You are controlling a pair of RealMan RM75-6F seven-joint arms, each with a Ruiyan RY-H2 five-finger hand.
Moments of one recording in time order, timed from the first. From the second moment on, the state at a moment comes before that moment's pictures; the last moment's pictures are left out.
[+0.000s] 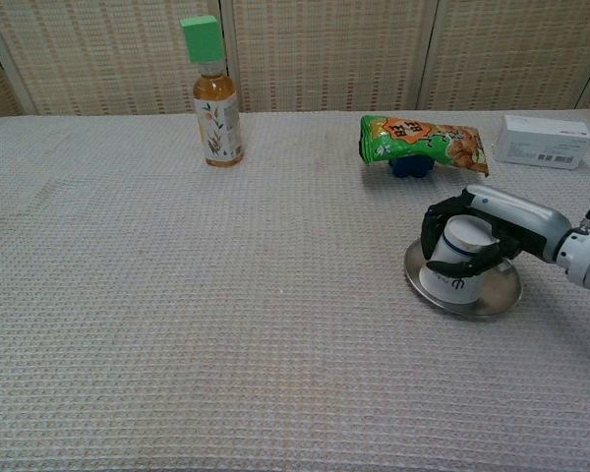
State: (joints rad) left arm -0.11 -1.11 -0.03 -1.61 1.48 1.45 0.03; right arm 0.65 -1.84 -0.08 -0.55 -1.66 1.14 1.02
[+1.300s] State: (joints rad) left arm -0.11 -1.11 -0.03 -1.61 1.48 1.44 0.03; right arm 0.67 -1.93 -0.03 -0.35 -1.62 1.14 0.90
